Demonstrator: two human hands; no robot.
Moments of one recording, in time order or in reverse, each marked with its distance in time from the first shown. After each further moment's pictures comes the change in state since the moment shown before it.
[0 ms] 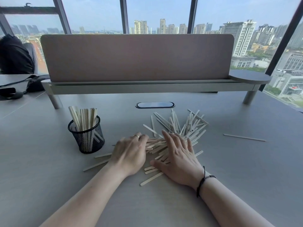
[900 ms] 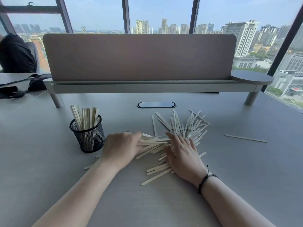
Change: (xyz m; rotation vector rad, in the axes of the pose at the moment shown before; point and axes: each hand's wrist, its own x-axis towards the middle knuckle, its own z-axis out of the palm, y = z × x) left_hand 0.000 -0.024 -0.016 0.025 0.085 -0.041; right_hand 0.005 0.008 -0.001 0.084 0.114 0.035
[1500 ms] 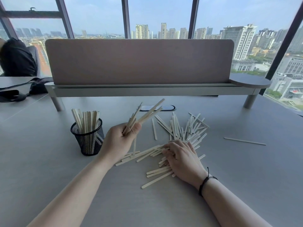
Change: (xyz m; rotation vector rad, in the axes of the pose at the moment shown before) left_hand 0.007 -0.007 -0.017 -0.977 0.083 -0.347; right_hand 0.004 0.004 0.000 -0.027 -0.035 -0.018
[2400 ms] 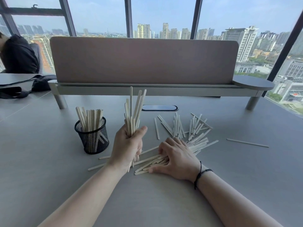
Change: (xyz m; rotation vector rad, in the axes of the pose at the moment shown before) left_hand -0.012 0.006 0.029 -0.532 0.116 -0.162; right_hand 0.016 -0.014 0.001 -0.110 -0.108 -0.235
